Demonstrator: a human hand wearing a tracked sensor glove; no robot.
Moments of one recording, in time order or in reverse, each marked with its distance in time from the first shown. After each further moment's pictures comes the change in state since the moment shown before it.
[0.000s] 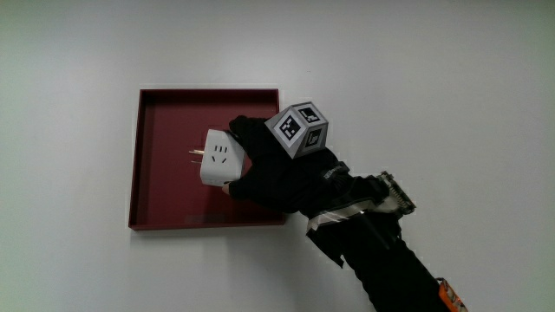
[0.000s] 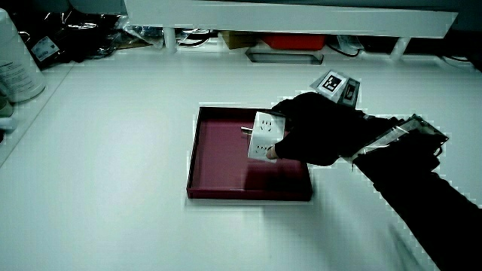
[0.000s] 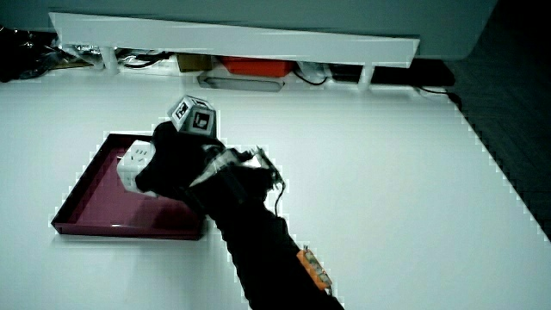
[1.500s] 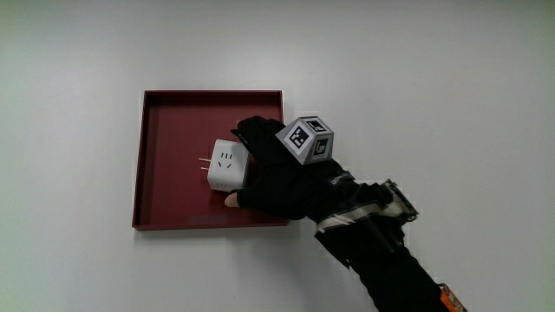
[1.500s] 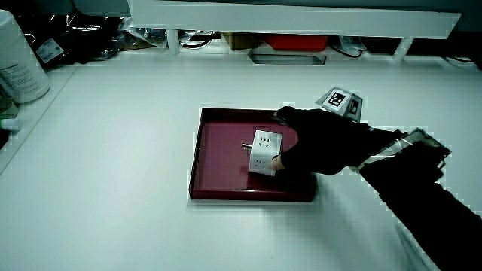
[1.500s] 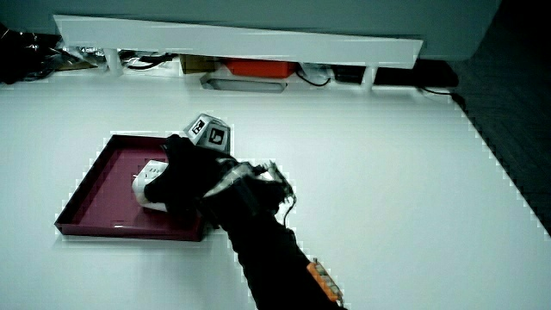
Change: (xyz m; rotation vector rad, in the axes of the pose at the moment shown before) arm 0.038 0.004 -0.032 -0.137 0.094 -0.062
